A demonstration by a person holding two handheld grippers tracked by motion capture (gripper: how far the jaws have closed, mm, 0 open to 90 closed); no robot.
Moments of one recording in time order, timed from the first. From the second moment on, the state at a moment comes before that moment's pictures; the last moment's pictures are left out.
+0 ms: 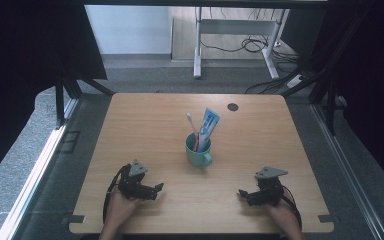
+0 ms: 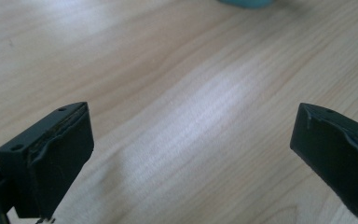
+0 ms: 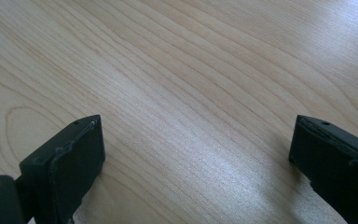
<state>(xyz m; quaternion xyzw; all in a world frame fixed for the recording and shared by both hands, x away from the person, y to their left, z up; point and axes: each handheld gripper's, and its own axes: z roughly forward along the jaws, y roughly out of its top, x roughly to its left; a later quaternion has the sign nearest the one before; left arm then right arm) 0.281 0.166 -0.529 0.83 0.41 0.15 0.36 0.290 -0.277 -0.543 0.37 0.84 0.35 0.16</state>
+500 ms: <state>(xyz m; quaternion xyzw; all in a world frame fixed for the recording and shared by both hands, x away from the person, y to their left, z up) 0.272 0.159 -0.546 0.84 0.40 0.14 0.33 0.290 -0.277 -0.543 0.38 0.84 0.35 0.16</state>
